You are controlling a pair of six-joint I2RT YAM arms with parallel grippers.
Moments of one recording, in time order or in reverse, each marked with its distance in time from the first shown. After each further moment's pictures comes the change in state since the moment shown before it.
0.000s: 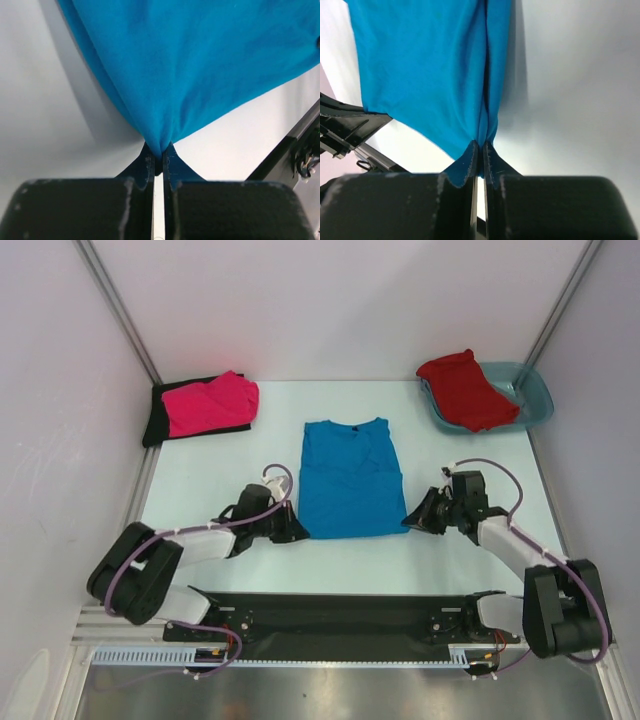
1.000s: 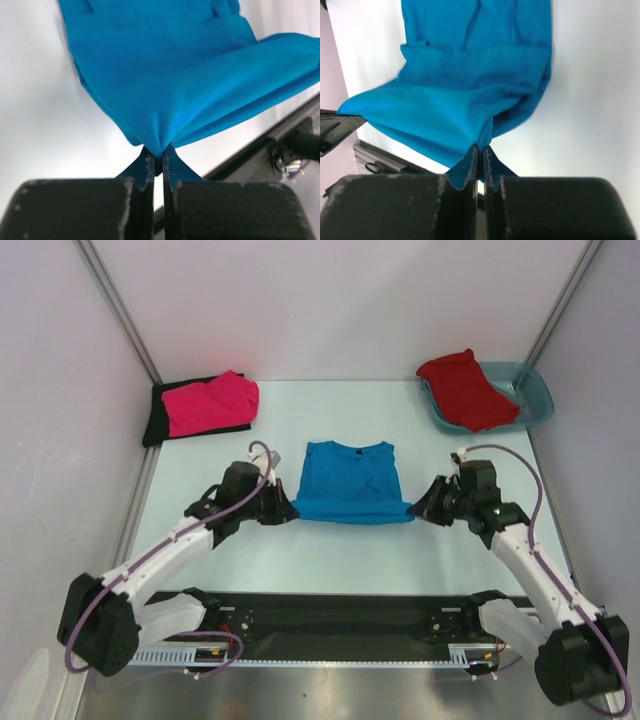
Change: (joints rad) left arm -0.001 -0.383 0.225 -0.575 -0.112 0.069; right arm 0.066 -0.337 0.133 -0.360 0.101 0.022
